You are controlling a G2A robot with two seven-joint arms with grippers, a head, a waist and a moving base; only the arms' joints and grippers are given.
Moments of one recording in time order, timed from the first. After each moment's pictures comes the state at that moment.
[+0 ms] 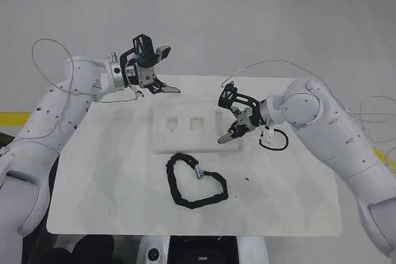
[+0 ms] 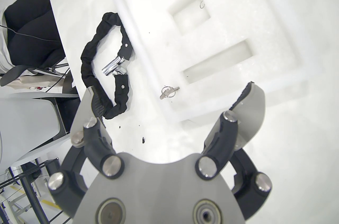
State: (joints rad) left arm 0.26 -1.02 -0.60 -0.90 1.31 -0.92 0.48; right arm -0.42 -1.07 0.68 -1.28 -0.22 -0.58 1.18
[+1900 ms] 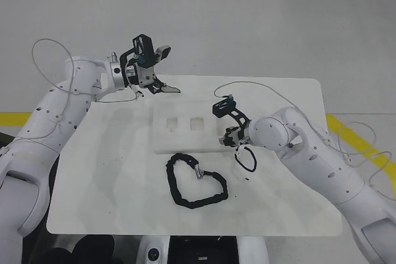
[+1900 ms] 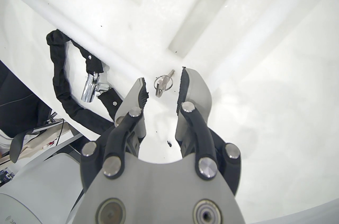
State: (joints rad) left arm 0.26 -1.02 -0.60 -0.90 1.31 -0.92 0.48; right arm -0.60 -1.08 0.69 -1.57 -0.53 0.13 1.20
